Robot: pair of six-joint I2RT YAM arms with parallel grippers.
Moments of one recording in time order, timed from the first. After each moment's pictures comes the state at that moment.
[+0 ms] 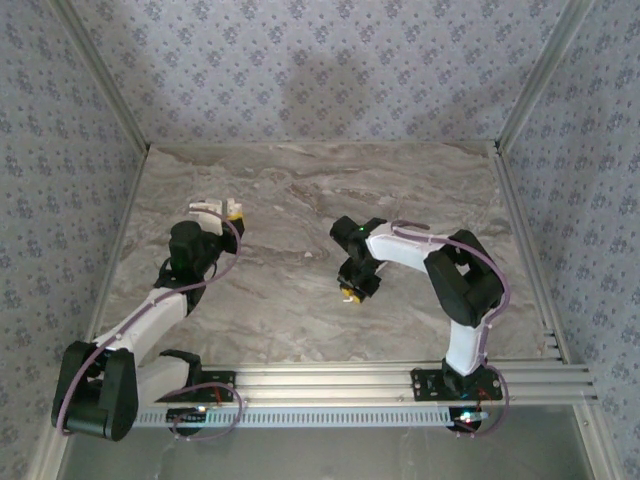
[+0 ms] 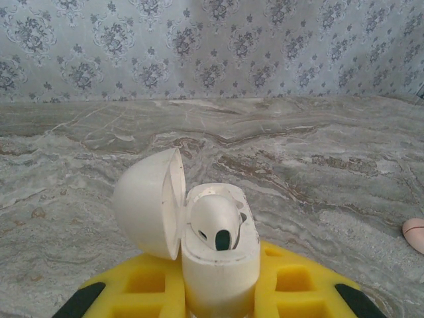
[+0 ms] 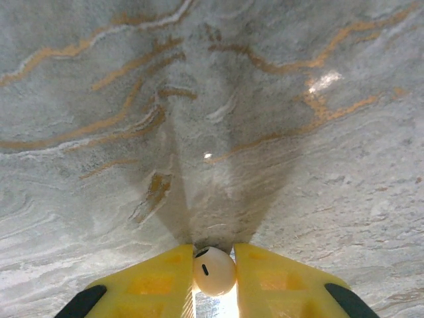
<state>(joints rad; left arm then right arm) -0.23 1.09 0.46 0.39 0.14 -0.15 0.69 1.85 1.17 -0.88 -0.20 1.31</state>
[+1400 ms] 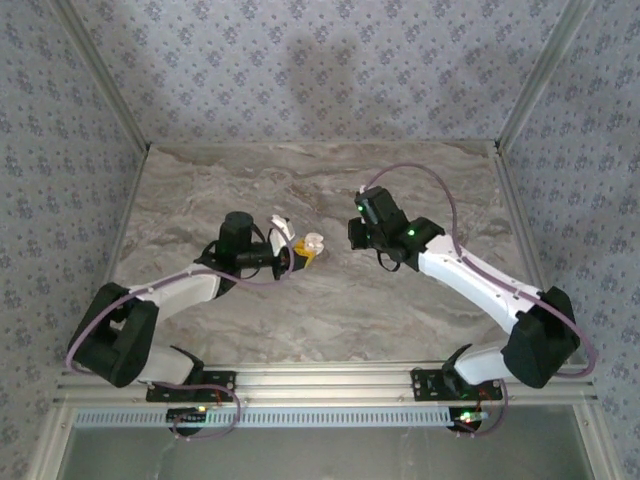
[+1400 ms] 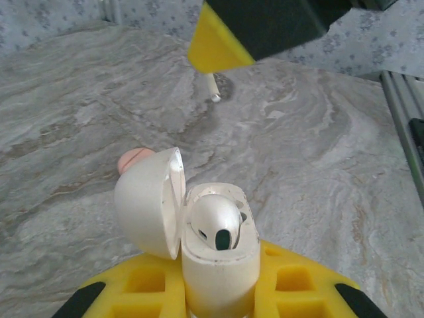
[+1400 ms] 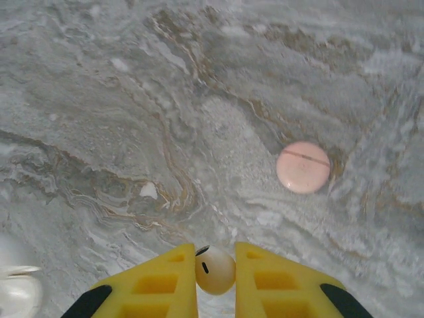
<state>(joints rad) -0.51 1.40 0.63 0.35 0.77 0.19 0.70 1.37 1.12 -0.55 0.17 0.44</state>
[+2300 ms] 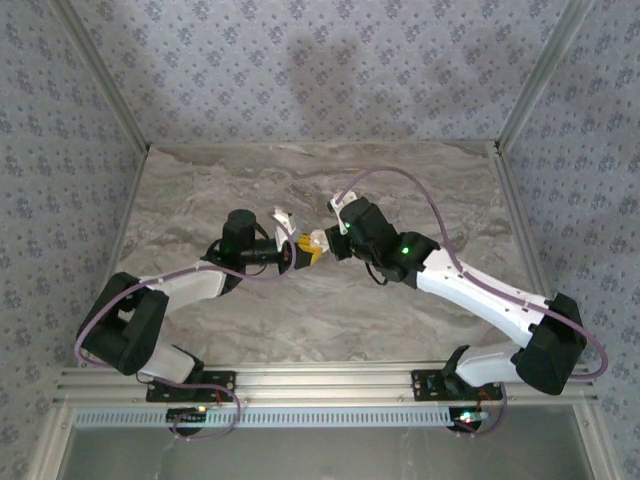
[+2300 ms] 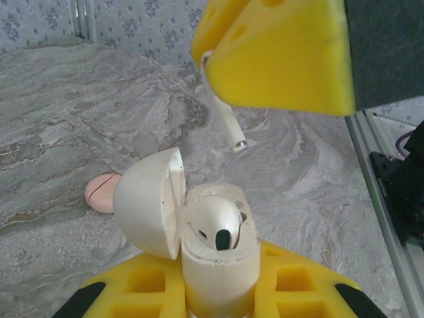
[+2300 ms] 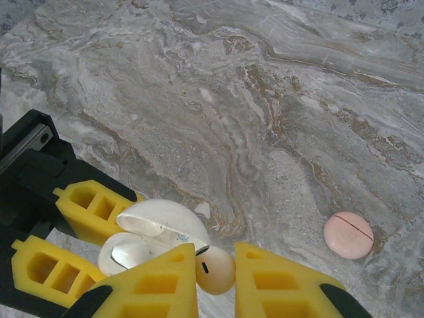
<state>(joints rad) -0.53 1.46 0.64 0.52 0.84 0.02 0.86 1.32 1.12 -0.43 0.22 0.24</state>
